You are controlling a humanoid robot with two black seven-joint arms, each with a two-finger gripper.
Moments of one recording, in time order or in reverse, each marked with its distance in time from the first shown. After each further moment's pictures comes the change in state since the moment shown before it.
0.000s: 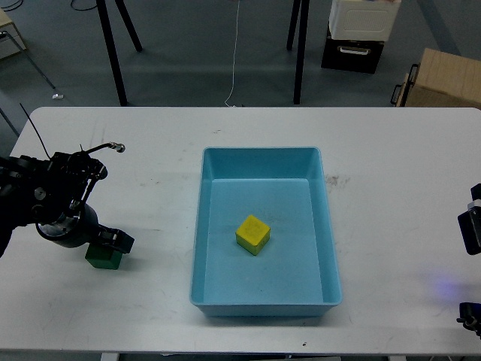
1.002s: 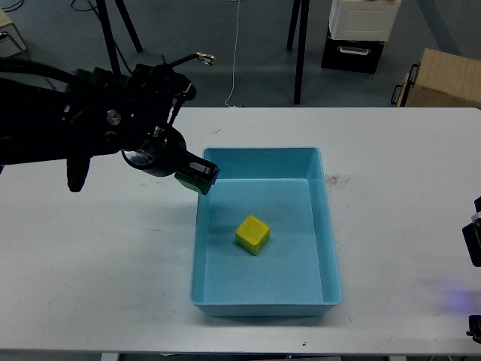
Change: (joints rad) left arm -0.290 -0.408 -0.147 0.056 -0.141 -0.004 0.015; right arm -0.053 -0.034 0.004 -0.004 -0.002 0.006 0.000
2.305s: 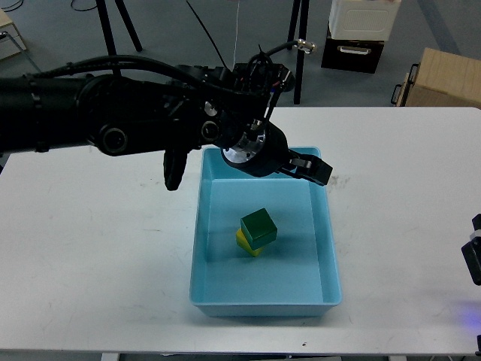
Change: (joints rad) left arm 0.042 -0.022 -0.238 0.142 -0.118 0.000 -0.106; right arm -0.059 -0.031 -0.004 0.003 -0.040 -0.002 0.001
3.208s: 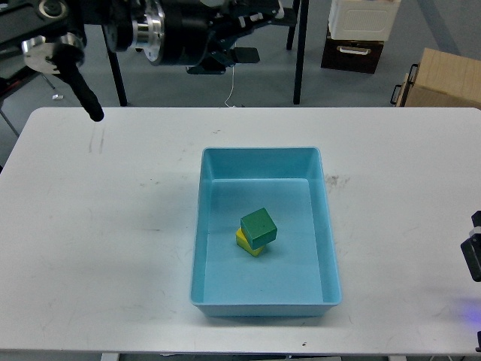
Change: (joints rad) left arm 0.165 0.331 -0.390 0.033 -0.210 0.000 -0.149; right arm 0.020 0.010 0.009 -0.007 -0.034 -0.006 0.000
